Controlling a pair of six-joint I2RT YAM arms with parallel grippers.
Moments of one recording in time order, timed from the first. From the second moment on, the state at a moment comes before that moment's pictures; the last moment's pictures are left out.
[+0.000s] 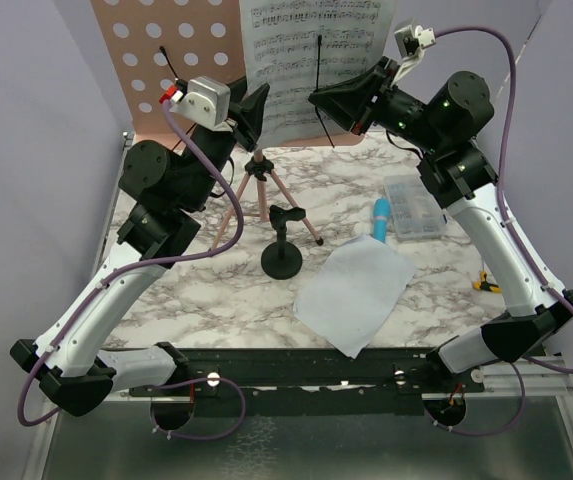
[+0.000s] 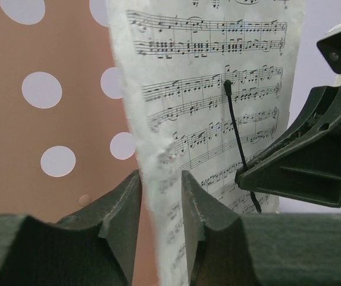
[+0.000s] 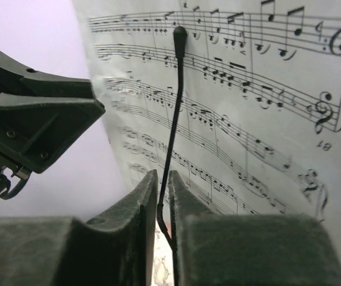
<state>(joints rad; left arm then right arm) -0.69 1.18 1.51 0.18 -0.12 0.14 0.50 1.48 1.80 0.02 -0.59 0.39</state>
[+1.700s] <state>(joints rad) -0.69 0.83 1.10 0.24 -0.09 0.01 0.50 1.25 1.51 0.09 -0.54 0.40</state>
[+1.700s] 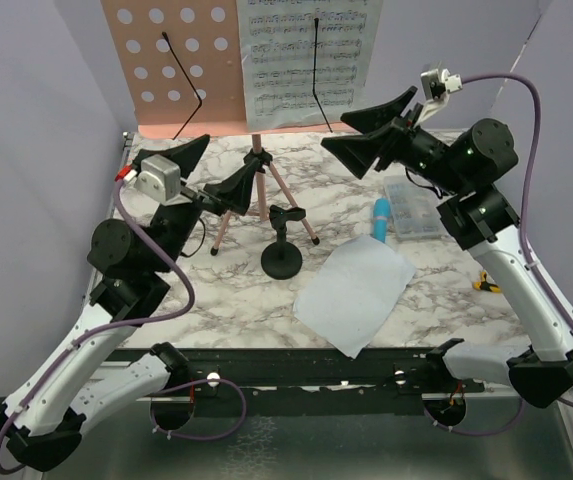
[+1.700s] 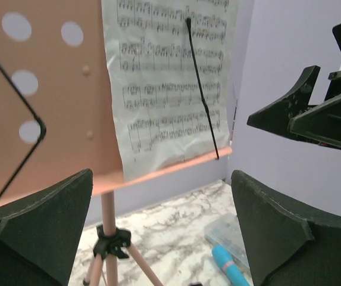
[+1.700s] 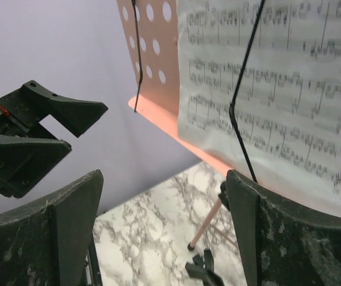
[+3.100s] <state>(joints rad) -0.69 0.24 0.16 -0.11 -0.28 -0.85 0.50 0.95 0.47 -0.06 -0.22 0.58</state>
